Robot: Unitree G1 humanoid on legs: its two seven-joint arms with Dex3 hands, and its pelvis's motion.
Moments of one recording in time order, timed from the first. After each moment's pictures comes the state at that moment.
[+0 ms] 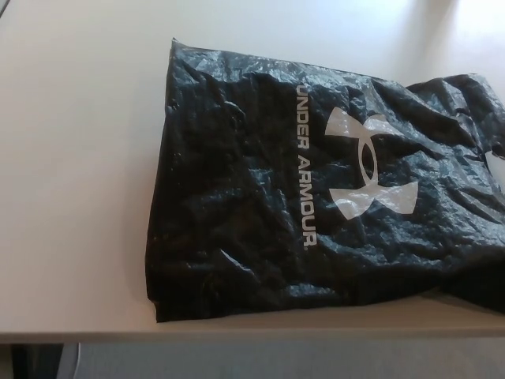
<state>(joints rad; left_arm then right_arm) 0.50 0.29 0.08 0.27 0.00 -0.36 -0.09 0.43 -0.32 -0.03 0.35 -0.13 -0.33 0.02</state>
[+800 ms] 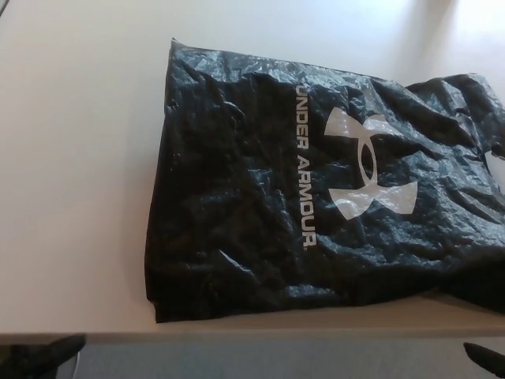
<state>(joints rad) 0.65 0.27 0.15 -0.02 -0.14 -0.68 -0.16 0.59 -0.33 -0.09 0.11 -0.16 -0.71 0.00</state>
